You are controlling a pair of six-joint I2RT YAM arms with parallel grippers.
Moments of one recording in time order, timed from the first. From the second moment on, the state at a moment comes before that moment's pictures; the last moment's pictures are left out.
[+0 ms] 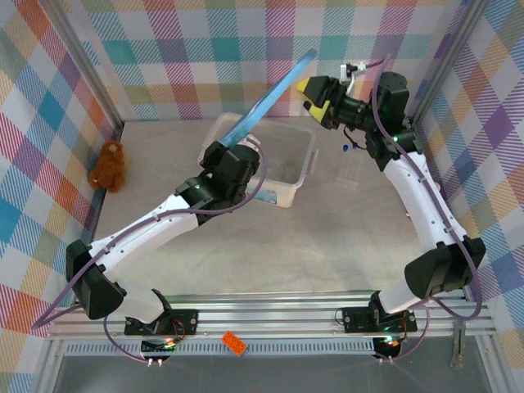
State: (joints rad) left arm -0.85 1.43 1.36 -0.45 -1.06 0.48; right arm 0.26 1.54 1.68 -0.17 -0.78 1.04
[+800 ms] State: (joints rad) left arm -0.95 1.50 1.15 0.18 -1.27 0.98; right arm 0.26 1.81 2.02 -0.56 -0.81 1.02
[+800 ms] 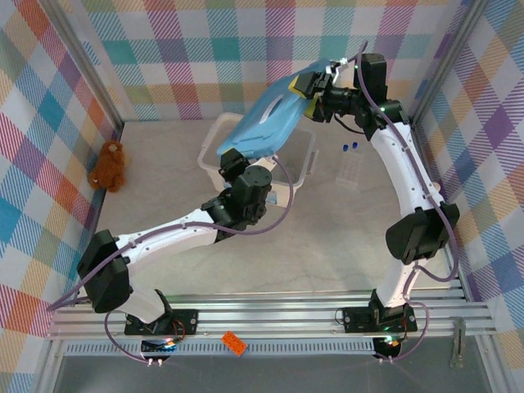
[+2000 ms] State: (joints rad) left arm -0.98 1.70 1.10 1.13 -1.35 1.63; right arm 0.25 1.61 1.74 -0.23 -0.75 1.17
